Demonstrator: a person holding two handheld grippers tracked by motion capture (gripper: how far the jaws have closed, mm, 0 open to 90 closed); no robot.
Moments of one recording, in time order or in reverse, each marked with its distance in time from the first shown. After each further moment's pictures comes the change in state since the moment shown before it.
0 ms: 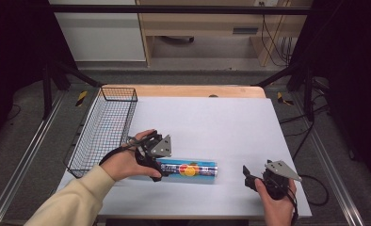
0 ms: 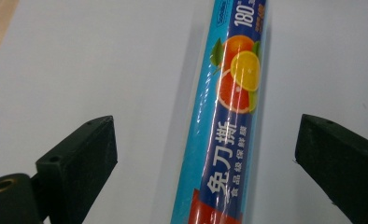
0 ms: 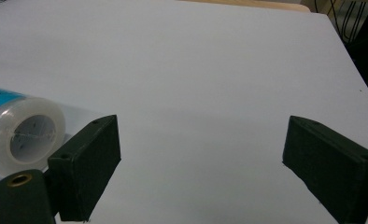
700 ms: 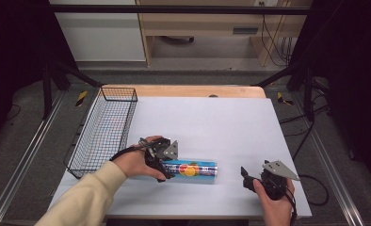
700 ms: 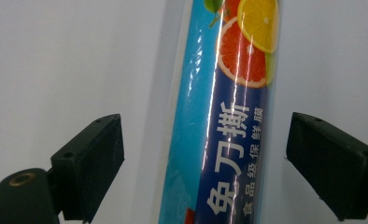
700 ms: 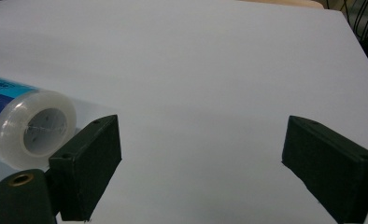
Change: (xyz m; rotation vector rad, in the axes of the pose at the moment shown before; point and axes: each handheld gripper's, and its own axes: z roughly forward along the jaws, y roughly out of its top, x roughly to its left) left arm 0.001 -0.009 0.051 0.127 -0.083 0.013; right arm 0.003 0.000 0.001 0.016 0.031 -0.014
